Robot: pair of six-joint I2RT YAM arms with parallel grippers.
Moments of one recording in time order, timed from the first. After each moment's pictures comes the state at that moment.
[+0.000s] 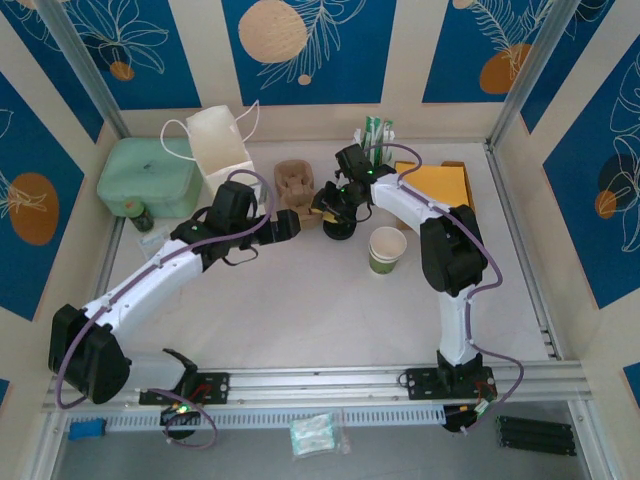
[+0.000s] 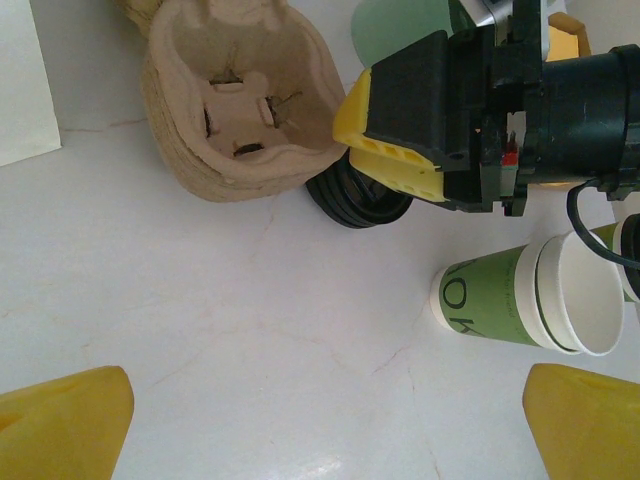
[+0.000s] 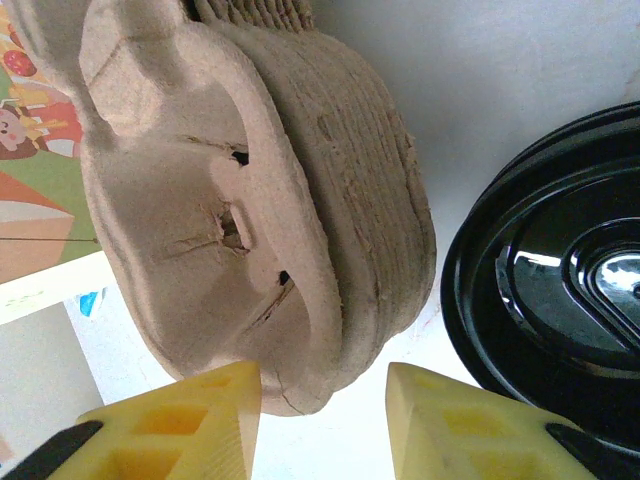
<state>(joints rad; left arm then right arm) -0.53 1.31 1.06 -0.49 0.16 -0.63 0.46 2.05 1.65 -0.65 -0.43 0.84</state>
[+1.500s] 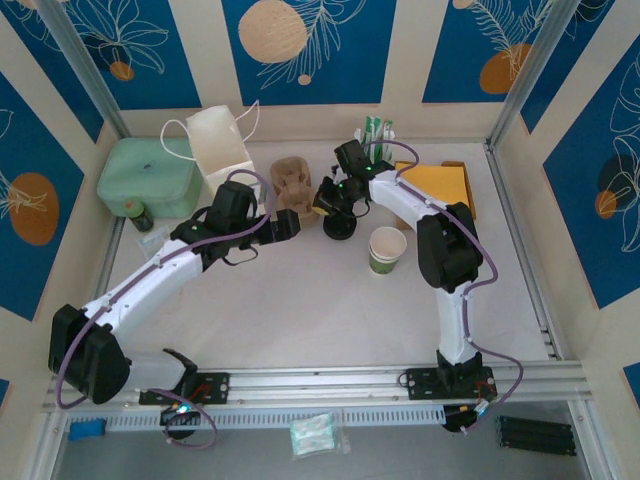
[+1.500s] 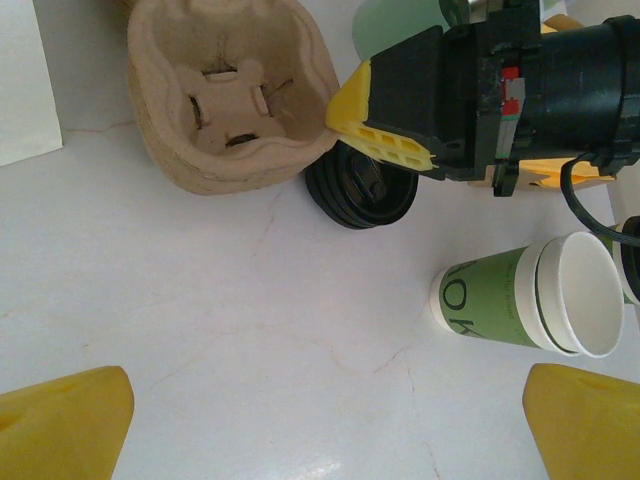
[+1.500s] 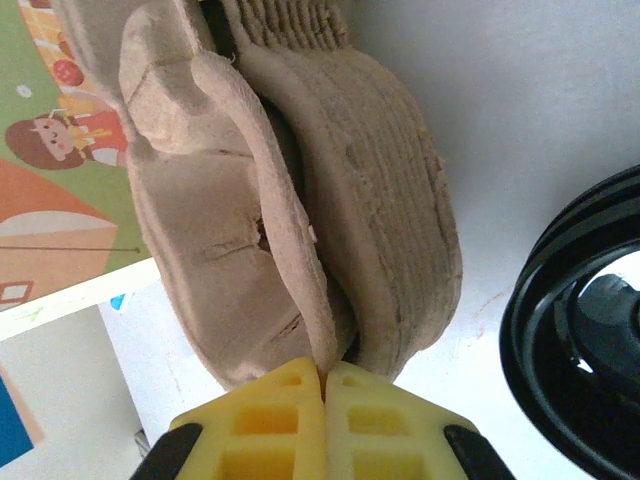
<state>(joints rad) -0.53 1.31 1.06 -0.49 0.16 -0.63 0.46 2.10 1.72 -0.64 -0.49 0.84</state>
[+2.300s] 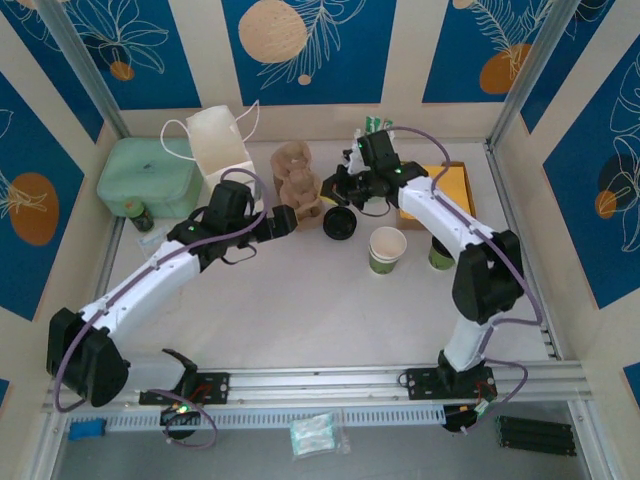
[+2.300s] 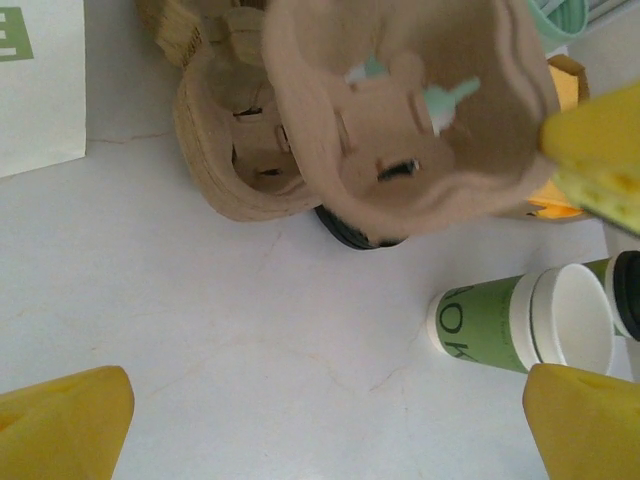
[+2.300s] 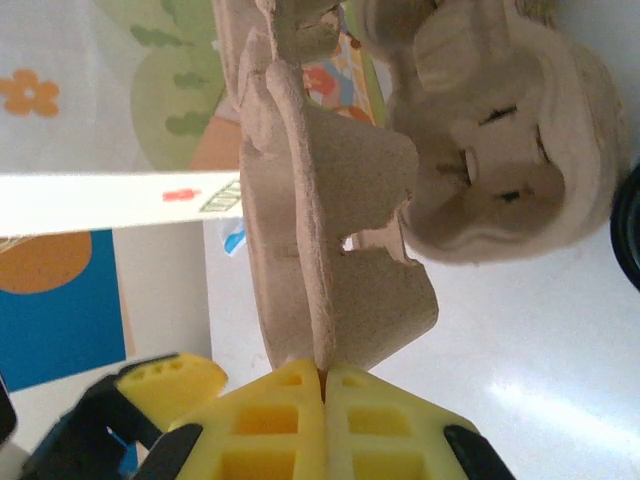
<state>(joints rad) -0.52 1.28 1.06 -0.48 0.13 -0.69 0.45 1.74 1.51 -0.57 -0.58 0.81</state>
